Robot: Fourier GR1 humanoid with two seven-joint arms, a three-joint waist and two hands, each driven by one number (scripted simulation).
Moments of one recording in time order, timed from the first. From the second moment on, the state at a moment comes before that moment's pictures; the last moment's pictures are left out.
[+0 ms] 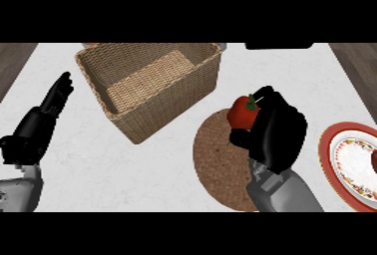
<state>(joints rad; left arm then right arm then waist) -0.17 0.31 0.08 -1.58 -0.11 -0.08 0.01 -0.40 -0.03 0.40 -1.71 1.40 -0.07 1.15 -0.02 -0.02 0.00</state>
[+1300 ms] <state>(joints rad) -0.26 0.28 0.04 -1.52 -0.14 -0.10 -0.02 -1.35 -0.01 0.14 -1.14 1.06 -0.06 1.18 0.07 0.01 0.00</state>
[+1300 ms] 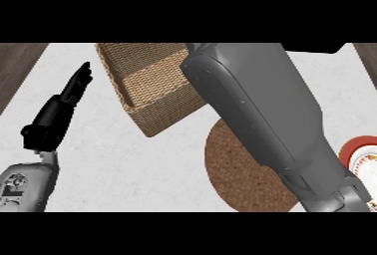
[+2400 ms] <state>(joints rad) -0.29 0.26 0.04 -1.50 -0.16 -0.09 0.00 -1.63 -0.01 0.10 -0.46 0.80 -0.02 1.17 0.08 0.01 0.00</state>
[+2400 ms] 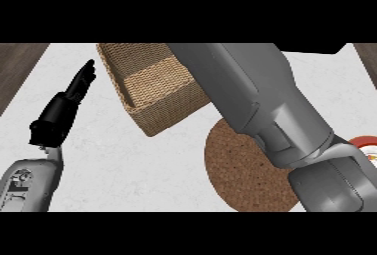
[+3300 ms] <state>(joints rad) -0.24 0.27 0.07 -1.52 -0.15 -0.09 -0.02 -1.65 -0.05 0.06 -0.45 0.79 -0.52 1.08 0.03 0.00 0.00</state>
